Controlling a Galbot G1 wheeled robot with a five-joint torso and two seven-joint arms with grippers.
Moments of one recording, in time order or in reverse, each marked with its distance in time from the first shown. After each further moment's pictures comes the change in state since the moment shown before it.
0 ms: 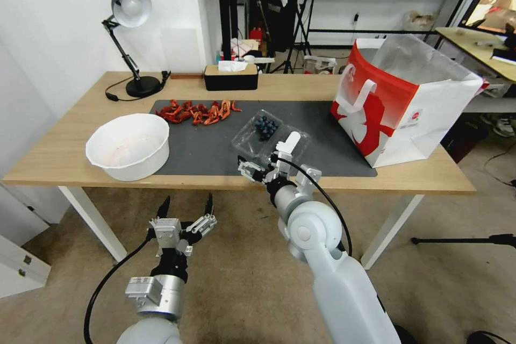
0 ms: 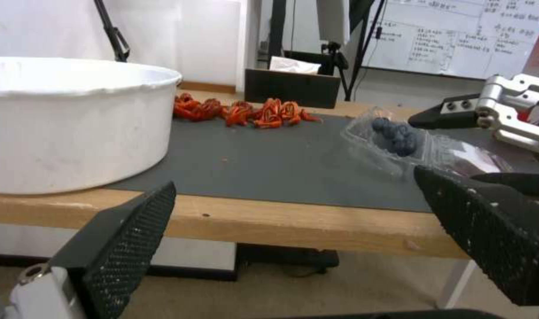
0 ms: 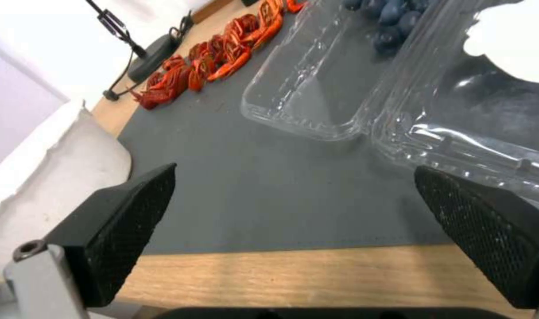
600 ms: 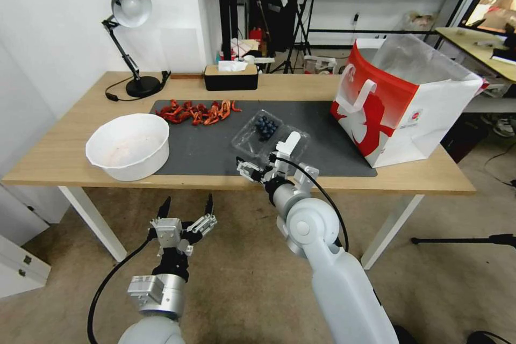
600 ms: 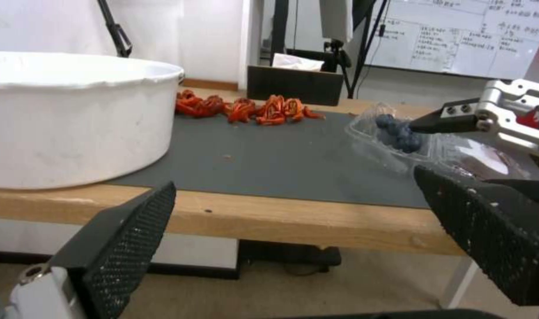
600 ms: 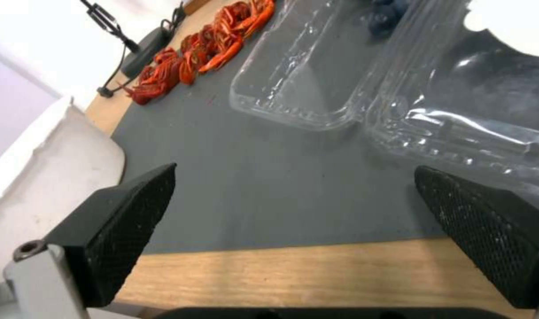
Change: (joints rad) left arm -0.011 0.001 0.003 0.014 -0.002 -0.001 -0.008; right arm 0.013 0.005 0.012 -0.027 0.045 -0.008 0.017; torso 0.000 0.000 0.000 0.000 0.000
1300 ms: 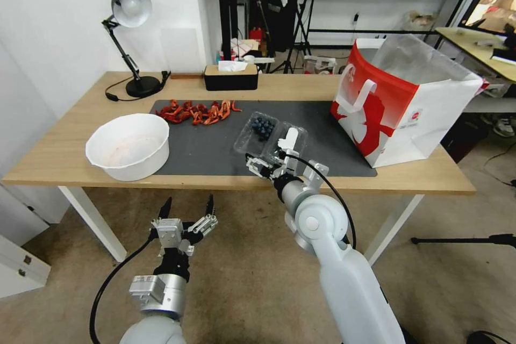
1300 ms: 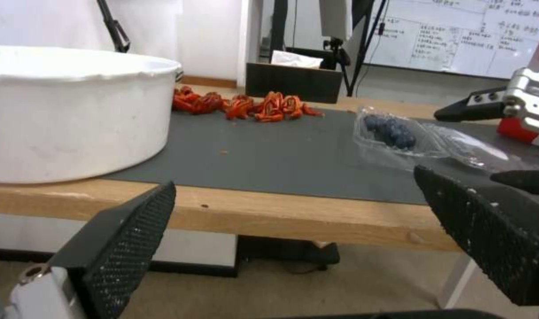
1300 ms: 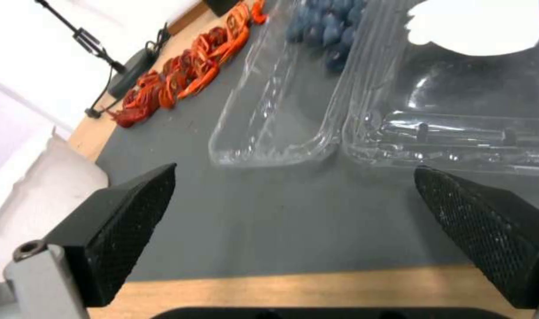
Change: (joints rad) left arm -0.003 -0.002 0.007 0.009 0.000 -0.003 -0.002; right arm 0.010 -0.023 0.053 0.005 0.042 0.001 0.007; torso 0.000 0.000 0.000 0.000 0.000
